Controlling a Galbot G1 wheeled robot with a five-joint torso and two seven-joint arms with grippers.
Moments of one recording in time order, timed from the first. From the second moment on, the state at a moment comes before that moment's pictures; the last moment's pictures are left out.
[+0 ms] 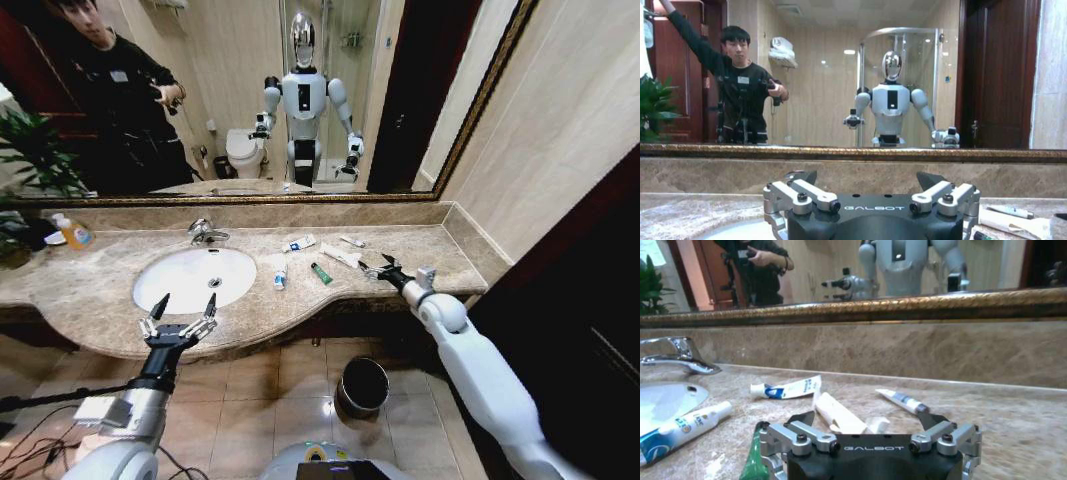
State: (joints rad) left arm 1.84 -1.36 -0.82 -2.47 -0.37 0.04 0.05; right arm -0.84 1.08 0.32 1.62 0.54 -0.34 -0.21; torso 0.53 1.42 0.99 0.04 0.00
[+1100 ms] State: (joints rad) left arm 1.84 -1.36 -0.82 -2.47 -0.37 0.04 0.05; right arm -0.67 1.15 0.22 1.41 0.59 -0.42 -0.15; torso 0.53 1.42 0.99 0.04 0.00
